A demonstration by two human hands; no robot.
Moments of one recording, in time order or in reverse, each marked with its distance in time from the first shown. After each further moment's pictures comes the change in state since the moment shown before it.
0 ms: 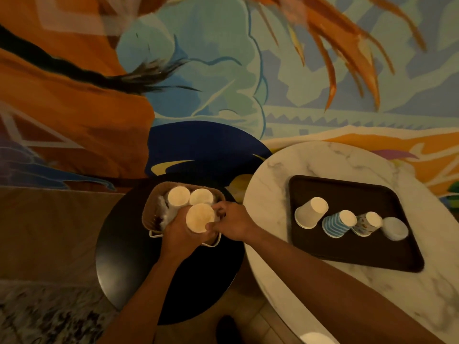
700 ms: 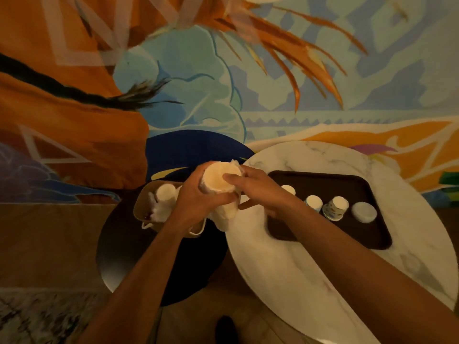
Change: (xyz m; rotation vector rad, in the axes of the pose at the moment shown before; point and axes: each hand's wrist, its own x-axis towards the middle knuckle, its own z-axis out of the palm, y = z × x) left_hand -0.084 0.189 0.010 -0.276 -0.094 0.250; right_hand -0.136 0.022 -0.124 0.520 0.060 -0.044
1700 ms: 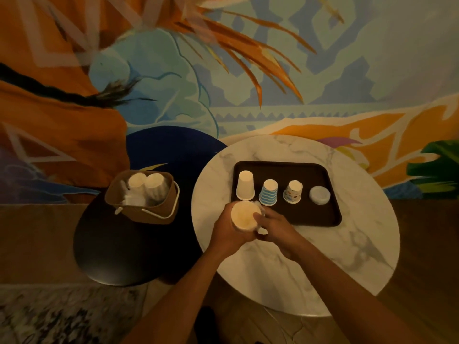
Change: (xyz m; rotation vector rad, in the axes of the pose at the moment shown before) left_hand -0.089 -0.055 0.225 0.260 -0.057 -0.109; right_hand -0.122 0.184 -0.090 0.295 0.148 0.116
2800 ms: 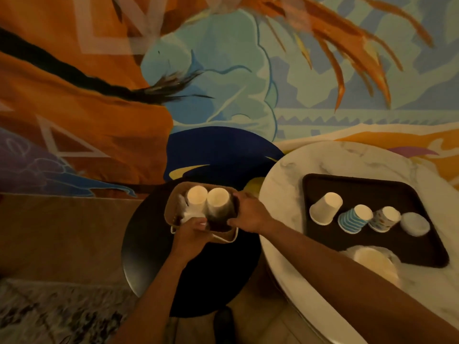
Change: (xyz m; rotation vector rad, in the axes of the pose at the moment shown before) left_hand 0.096 -0.186 -0.289 0.043 -0.065 -0.362; right_hand 0.204 -0.075 0.281 -1.049 -0.049 -0.254
